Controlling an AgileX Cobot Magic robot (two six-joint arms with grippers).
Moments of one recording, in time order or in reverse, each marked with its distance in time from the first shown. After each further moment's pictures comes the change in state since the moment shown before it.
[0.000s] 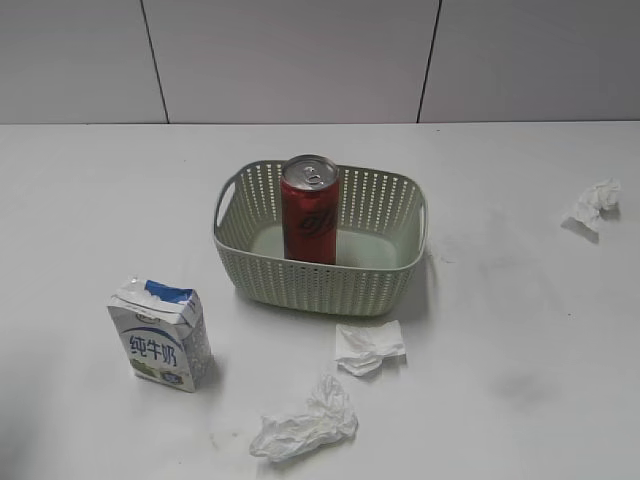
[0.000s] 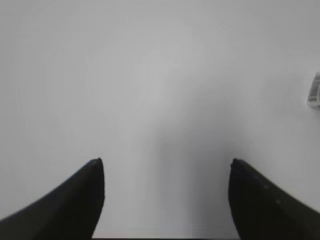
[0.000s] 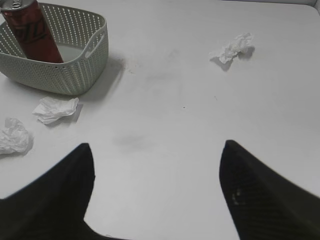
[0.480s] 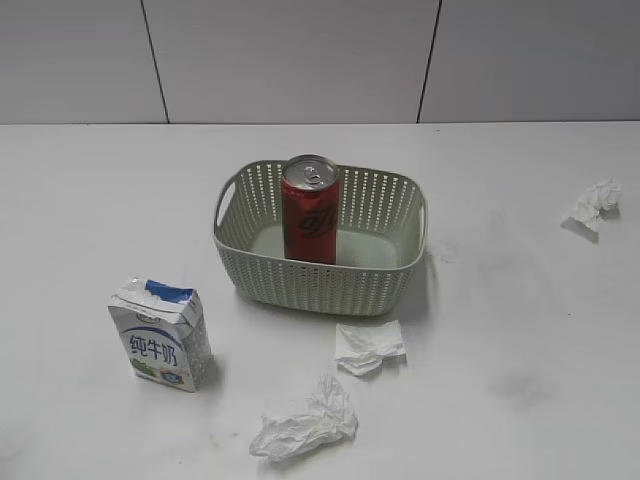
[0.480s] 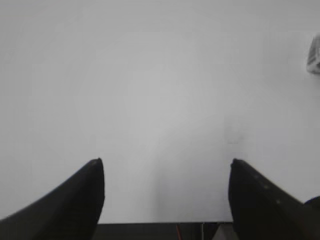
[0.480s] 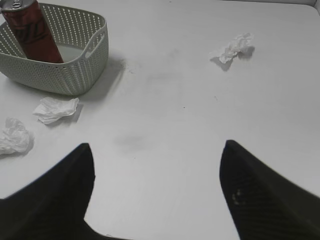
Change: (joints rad) left arm 0.000 -0.419 0.357 0.000 -0.065 0.000; right arm 0.000 0.000 0.000 0.000 0.000 0.001
